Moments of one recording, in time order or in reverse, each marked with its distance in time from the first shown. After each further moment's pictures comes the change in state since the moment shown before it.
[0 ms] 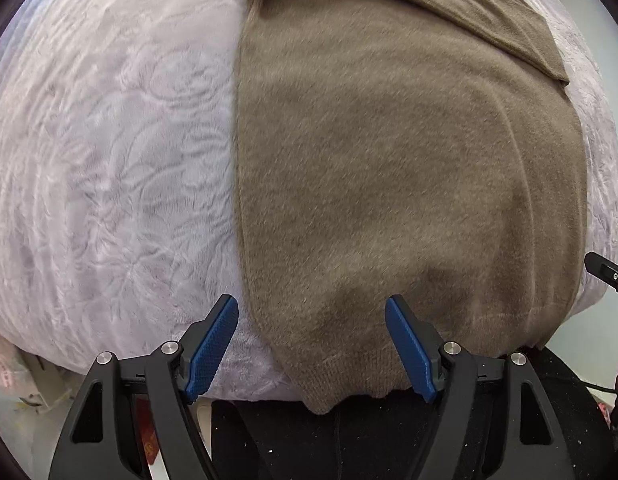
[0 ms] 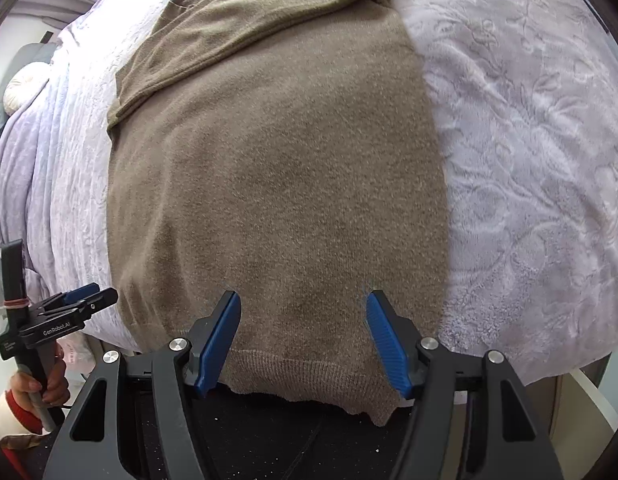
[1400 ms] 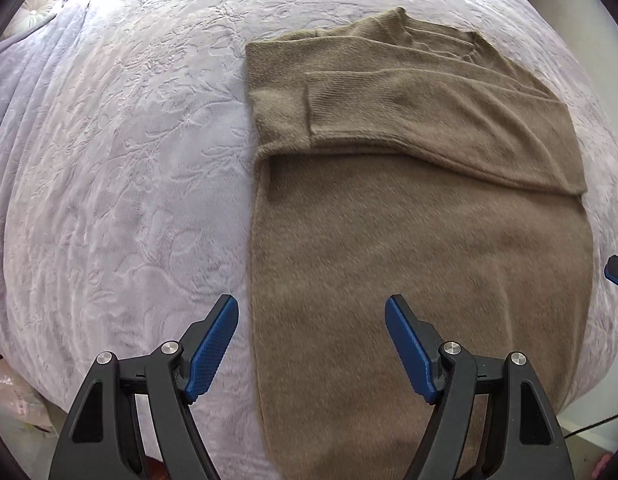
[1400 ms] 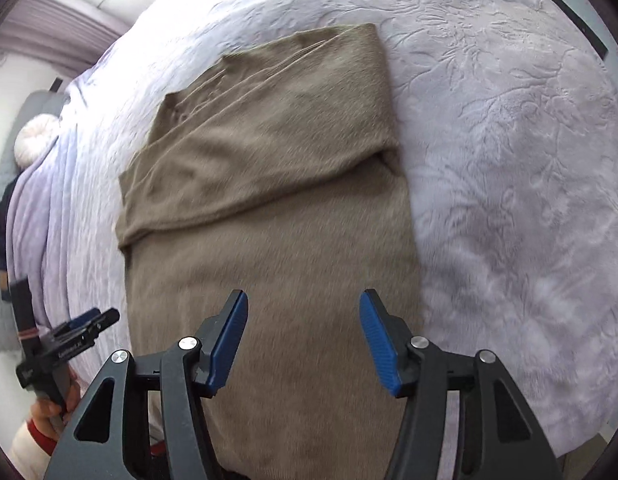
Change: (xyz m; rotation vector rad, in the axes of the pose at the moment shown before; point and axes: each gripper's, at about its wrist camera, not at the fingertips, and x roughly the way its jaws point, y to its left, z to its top) left arm -0.047 -0.001 0.095 0.006 -0.189 0.088; right arm -0.030 -0.010 0.114 0.023 -0.185 0.055
